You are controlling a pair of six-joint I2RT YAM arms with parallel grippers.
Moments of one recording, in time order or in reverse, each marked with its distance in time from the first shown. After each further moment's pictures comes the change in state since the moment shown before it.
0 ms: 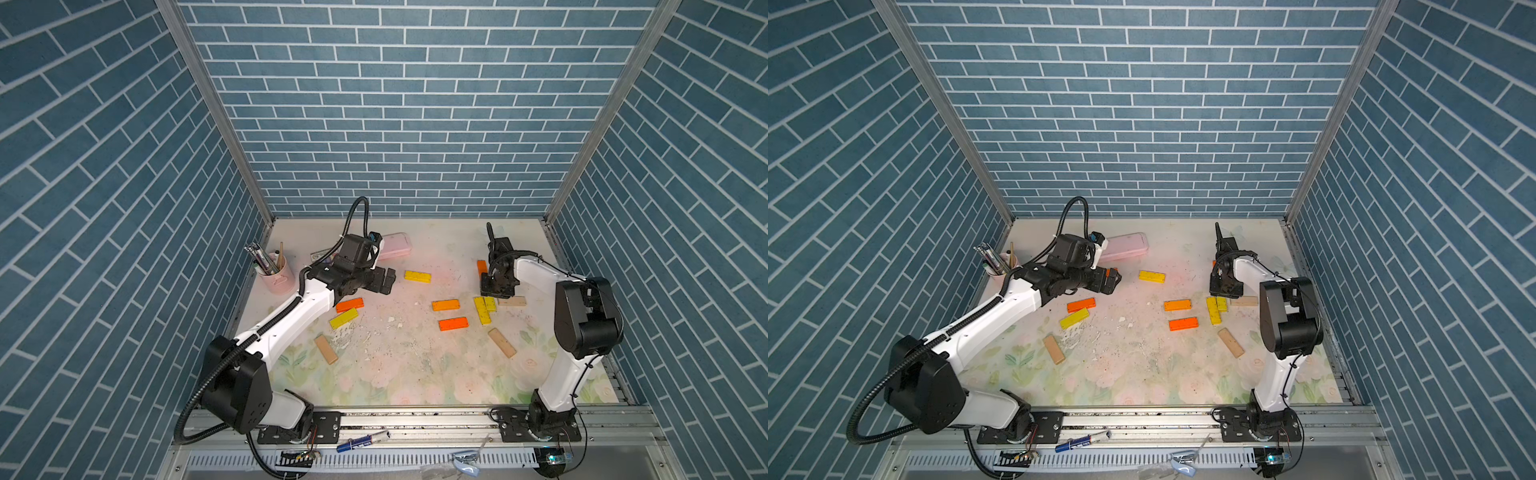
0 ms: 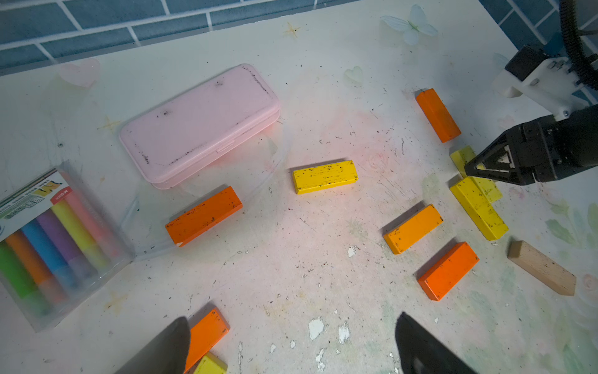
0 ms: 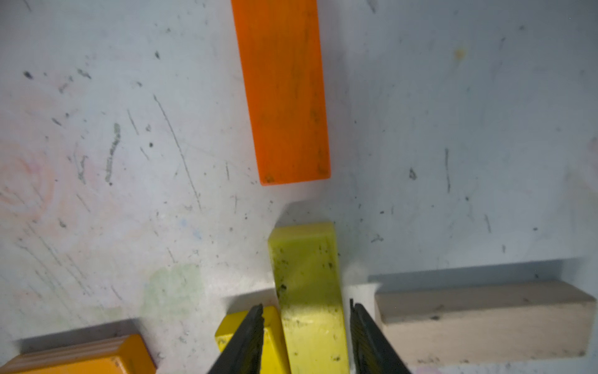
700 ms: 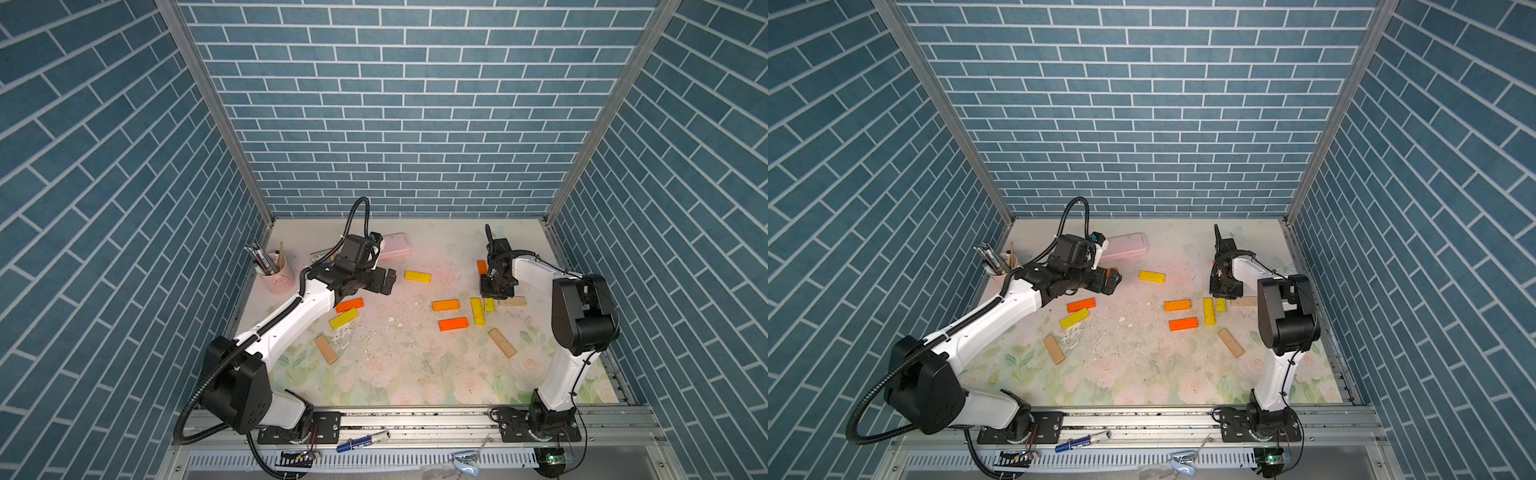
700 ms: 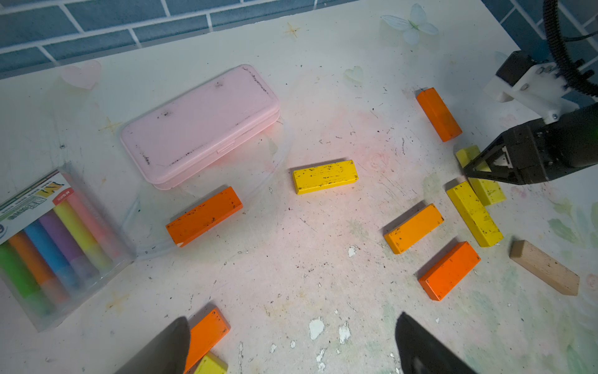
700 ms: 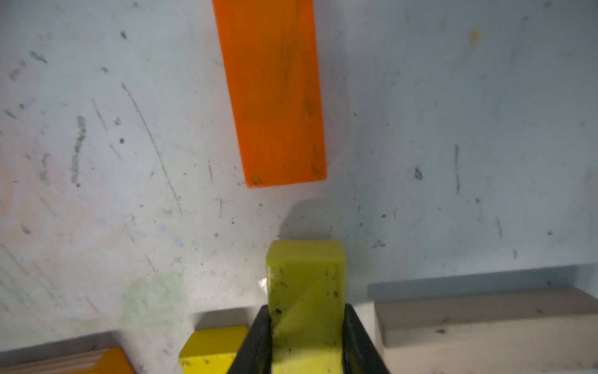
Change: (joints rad) left arm -0.008 -0.001 0.000 0.000 -0.008 0.001; right arm -0.007 0.001 0.006 -0.028 0.005 -0.007
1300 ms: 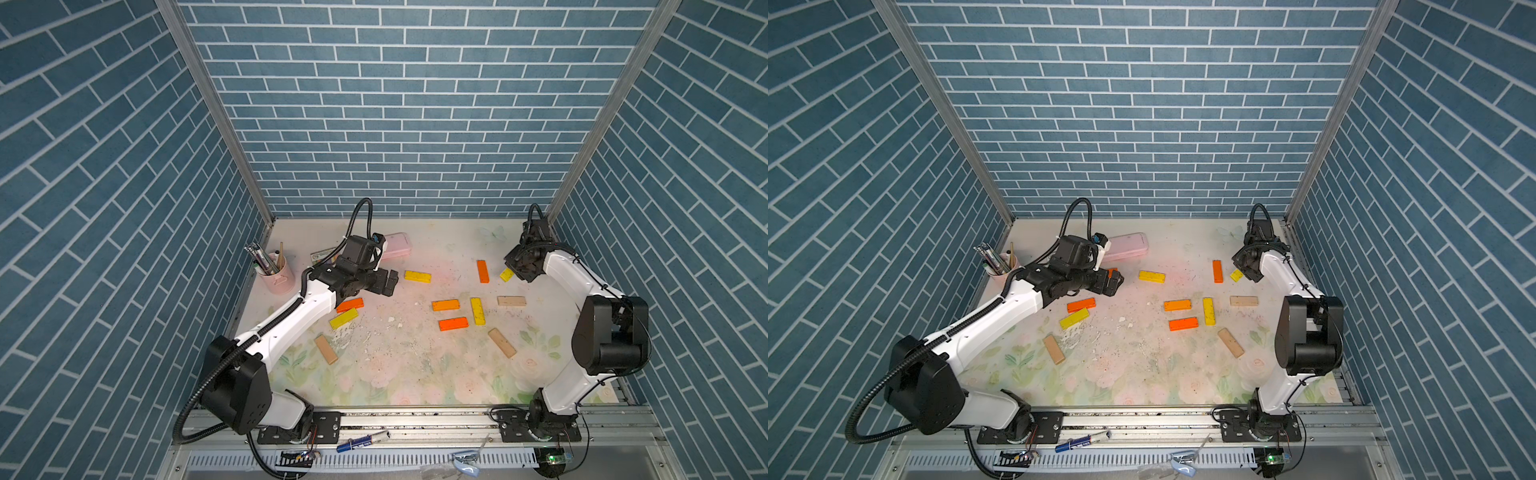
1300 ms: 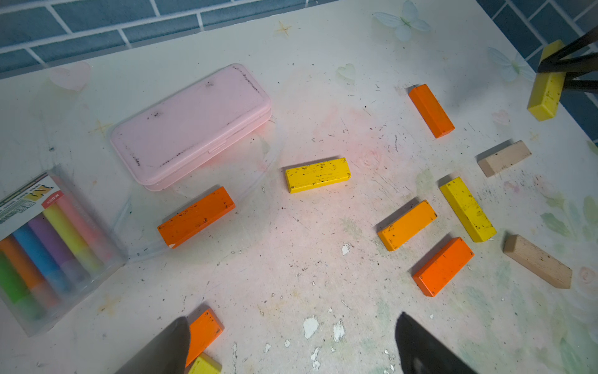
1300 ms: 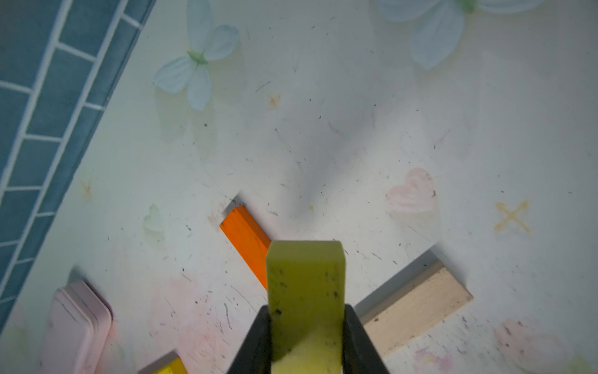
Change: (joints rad) left arm -0.020 0.000 0.000 0.000 0.001 0.000; right arm -0.156 -0.148 0.058 0.111 0.039 0.605
